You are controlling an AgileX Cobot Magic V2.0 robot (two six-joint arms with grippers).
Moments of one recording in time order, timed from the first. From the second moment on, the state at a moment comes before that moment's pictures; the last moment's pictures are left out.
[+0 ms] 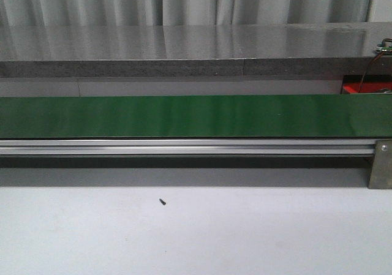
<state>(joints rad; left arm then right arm) 0.22 1.74 -1.34 -0.07 0.71 0.15 -0.07 0.68 -0.60 0.58 0.47 -0.71</state>
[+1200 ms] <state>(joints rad) 0.49 1.95 -1.64 -0.02 0.63 0.15 -0.07 0.68 -0.60 0.58 0.47 -0.71</state>
